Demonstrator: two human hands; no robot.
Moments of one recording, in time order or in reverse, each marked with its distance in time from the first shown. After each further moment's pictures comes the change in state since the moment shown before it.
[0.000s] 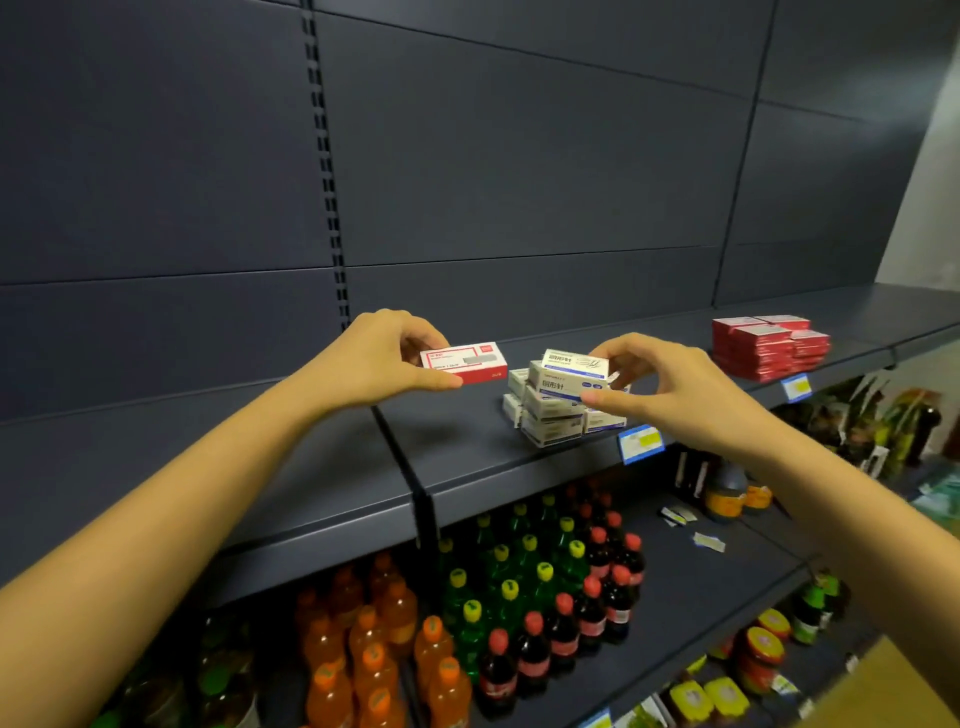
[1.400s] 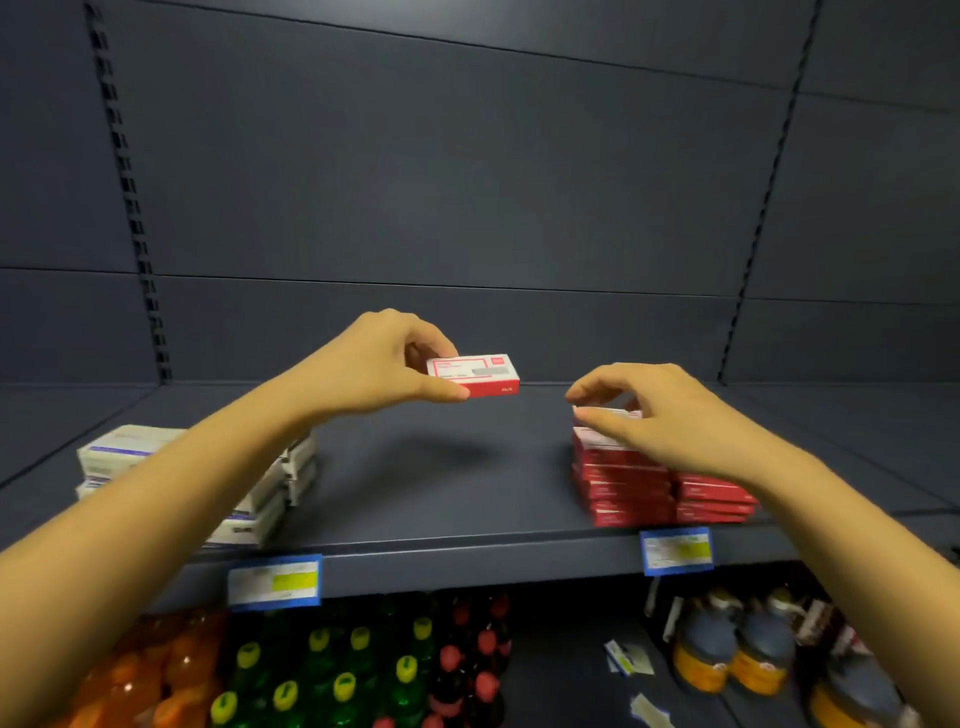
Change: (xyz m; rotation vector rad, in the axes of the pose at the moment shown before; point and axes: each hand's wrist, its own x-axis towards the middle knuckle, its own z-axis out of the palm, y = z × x) left_hand 0.246 0.174 0.200 0.076 0.122 -0.253; right_hand 0.157 0.309 -0.185 -0.172 -0.263 -0.291
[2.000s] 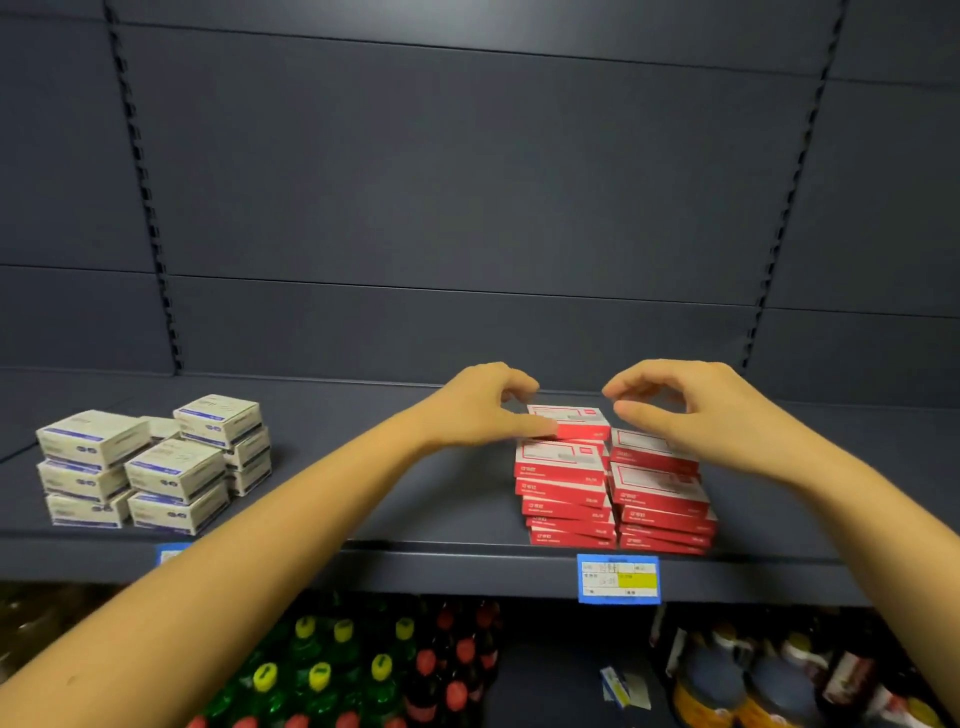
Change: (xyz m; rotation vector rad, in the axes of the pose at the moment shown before) left_hand 0.057 0.058 0.107 -0.008 -0.087 -0.092; right_hand -0.001 0.079 -0.040 0.092 -0.026 -0.047
